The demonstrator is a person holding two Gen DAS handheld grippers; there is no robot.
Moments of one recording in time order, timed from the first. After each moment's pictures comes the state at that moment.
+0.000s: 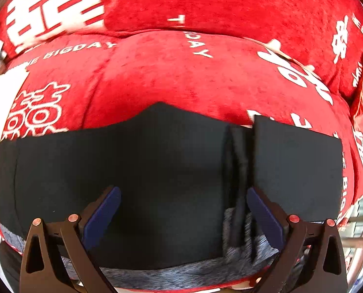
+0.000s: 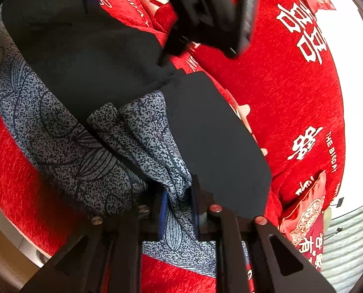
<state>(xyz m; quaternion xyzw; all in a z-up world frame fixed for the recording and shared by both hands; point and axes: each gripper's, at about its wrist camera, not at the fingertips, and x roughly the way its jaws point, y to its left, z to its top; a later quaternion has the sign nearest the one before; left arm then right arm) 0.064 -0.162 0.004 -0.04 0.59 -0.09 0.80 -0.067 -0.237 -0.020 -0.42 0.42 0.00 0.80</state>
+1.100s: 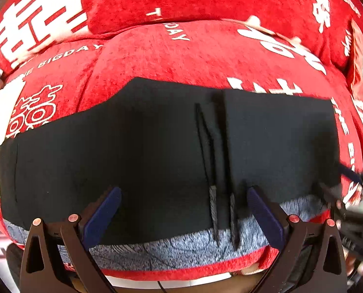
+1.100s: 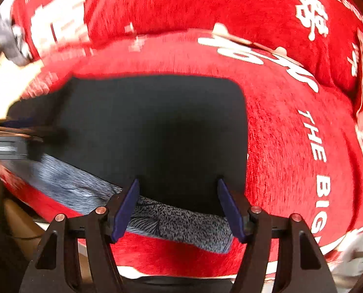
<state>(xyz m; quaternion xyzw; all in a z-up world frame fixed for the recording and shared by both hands) 0.028 -0.187 -0.004 0.03 0.59 -0.10 0.80 -0.014 -0.399 0.021 -0.04 0.56 0.03 0.83</state>
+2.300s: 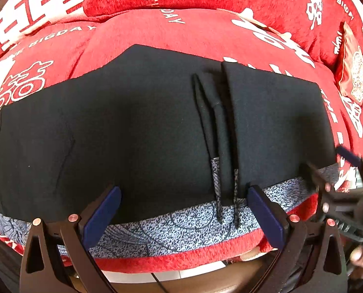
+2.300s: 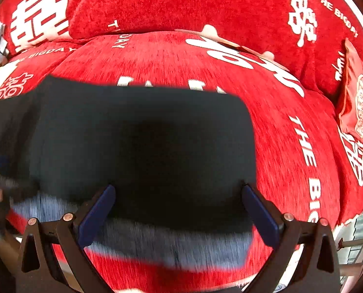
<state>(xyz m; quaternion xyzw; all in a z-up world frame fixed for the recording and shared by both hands) 0.015 -0.162 -0.018 -0.02 0.61 -0.15 0.78 -0.025 -0.371 0.014 -0.06 0.55 -0.05 0.83</state>
